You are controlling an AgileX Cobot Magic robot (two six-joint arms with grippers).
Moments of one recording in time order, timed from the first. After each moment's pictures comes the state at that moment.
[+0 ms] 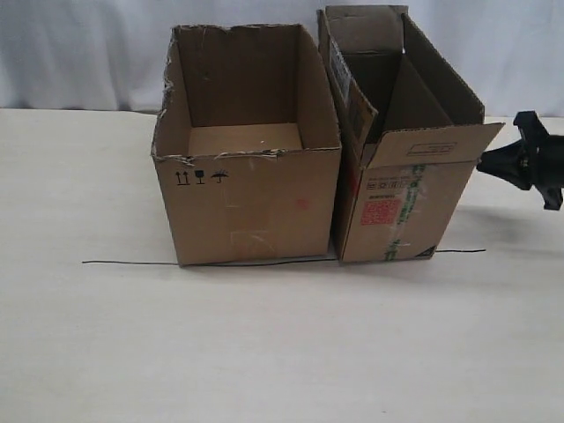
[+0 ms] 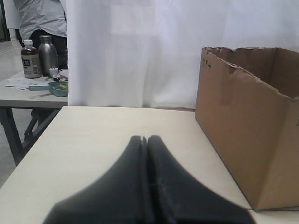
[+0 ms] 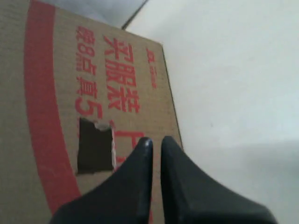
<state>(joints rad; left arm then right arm) -0.01 0.00 0.00 -0.03 0.15 0.03 -0.28 2.14 -1.23 -1.66 -0.95 2.06</state>
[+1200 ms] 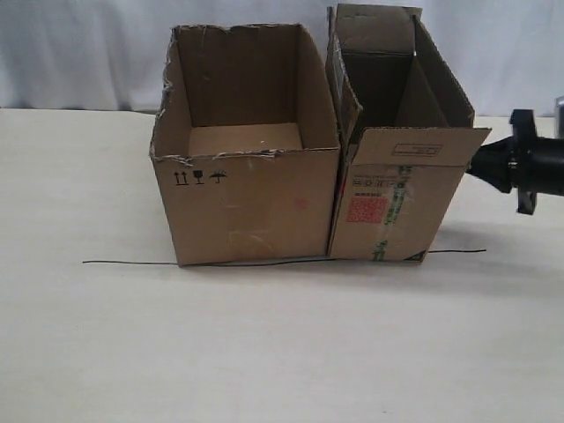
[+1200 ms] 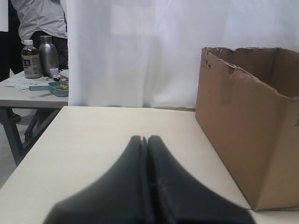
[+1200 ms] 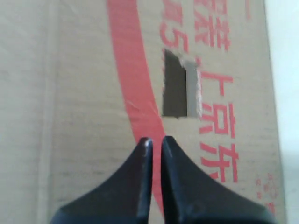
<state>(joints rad) -0.01 0.00 0.00 -0.03 0.15 0.03 -0.25 2.05 -1.07 -1.55 -1.13 1.98</state>
